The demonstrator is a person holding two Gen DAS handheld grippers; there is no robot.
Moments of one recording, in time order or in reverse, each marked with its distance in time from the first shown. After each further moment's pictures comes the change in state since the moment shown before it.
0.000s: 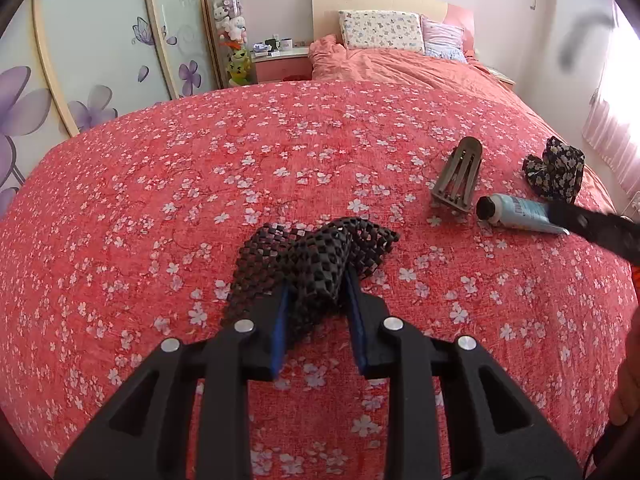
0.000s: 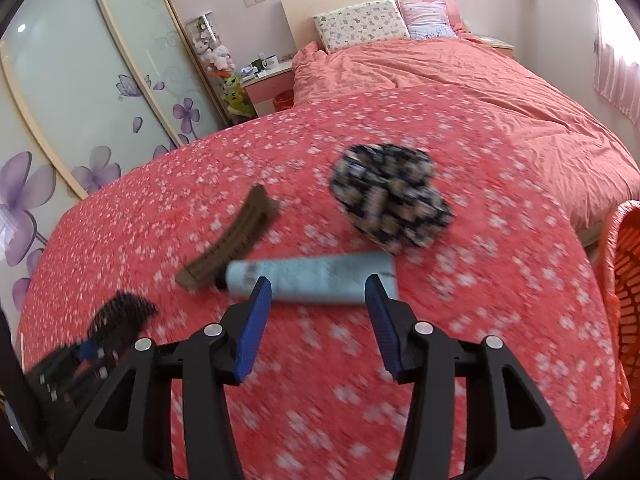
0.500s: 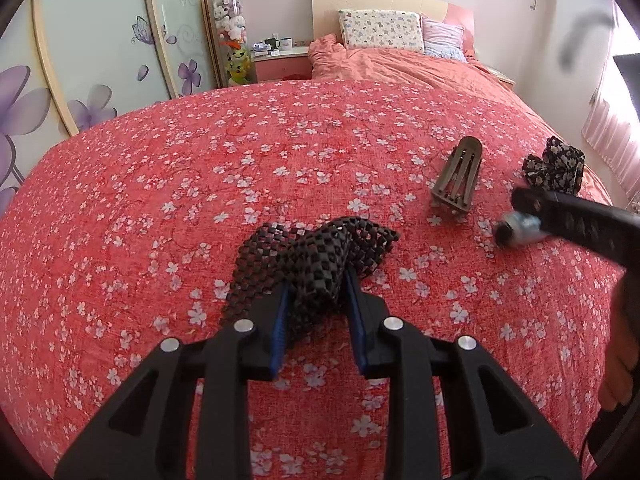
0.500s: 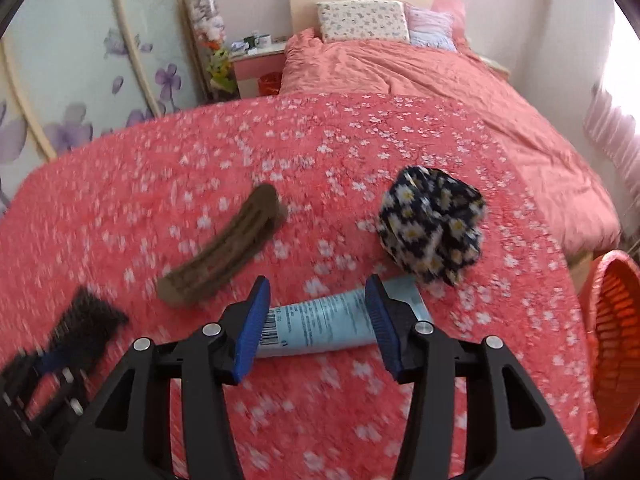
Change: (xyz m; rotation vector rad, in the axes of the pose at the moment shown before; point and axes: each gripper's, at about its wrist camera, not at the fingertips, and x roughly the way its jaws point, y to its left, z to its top) left arm 0.001 0.000 -0.003 -0.001 0.001 -0.002; right arm 0.018 0.035 0.003 -0.154 0.050 -0.175
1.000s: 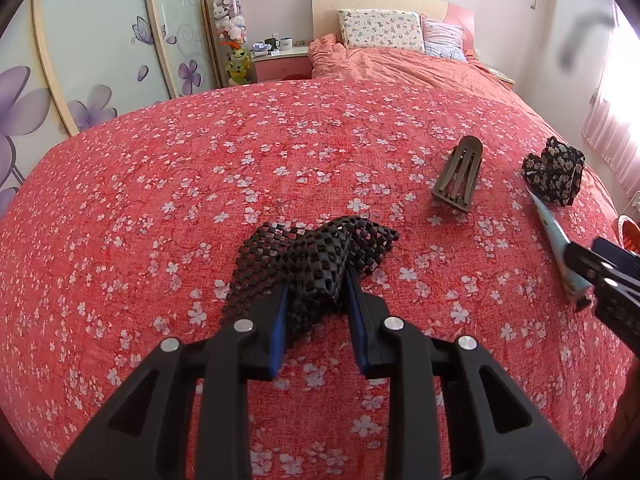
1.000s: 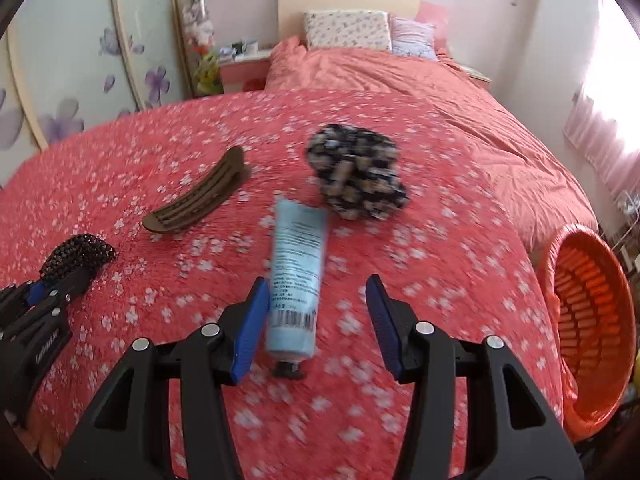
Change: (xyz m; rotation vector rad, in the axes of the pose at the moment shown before) left arm 0.001 0.001 0.000 -0.001 0.000 -0.001; right arm -0.031 -0.026 -0.041 0.027 -0.050 -0.046
